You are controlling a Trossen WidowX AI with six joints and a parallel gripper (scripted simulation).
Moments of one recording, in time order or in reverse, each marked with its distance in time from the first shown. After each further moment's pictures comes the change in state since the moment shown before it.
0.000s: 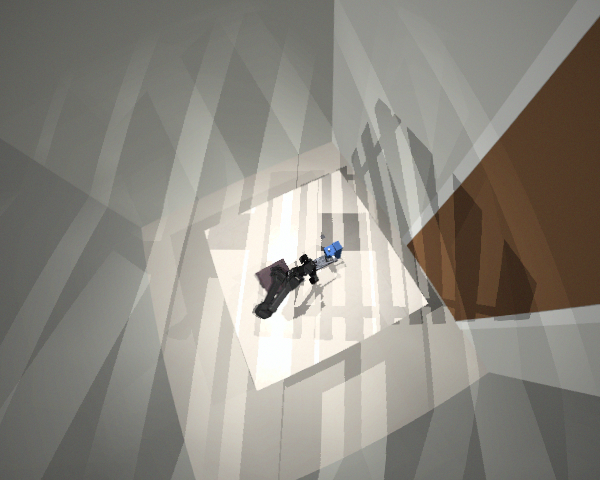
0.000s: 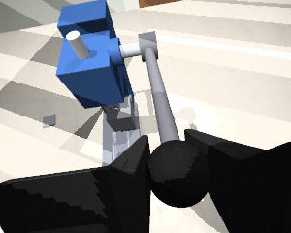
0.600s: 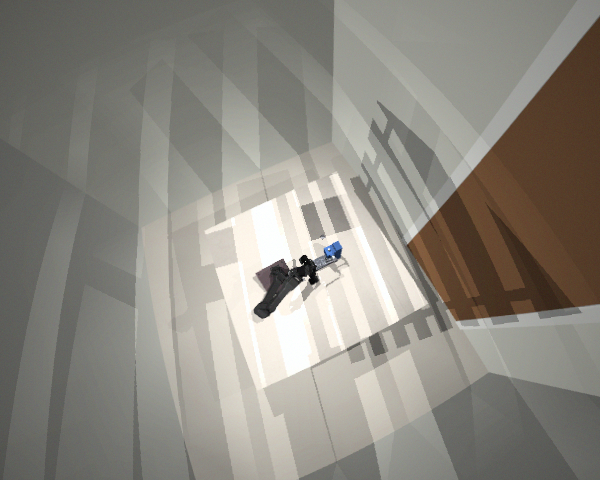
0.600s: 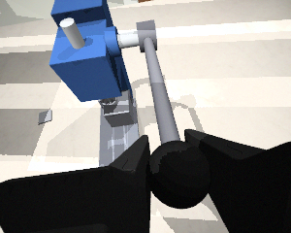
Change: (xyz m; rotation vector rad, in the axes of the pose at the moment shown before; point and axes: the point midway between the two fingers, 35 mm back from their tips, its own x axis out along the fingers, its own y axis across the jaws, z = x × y) arm 0.005 -0.001 -0.009 -0.005 0.009 -0.005
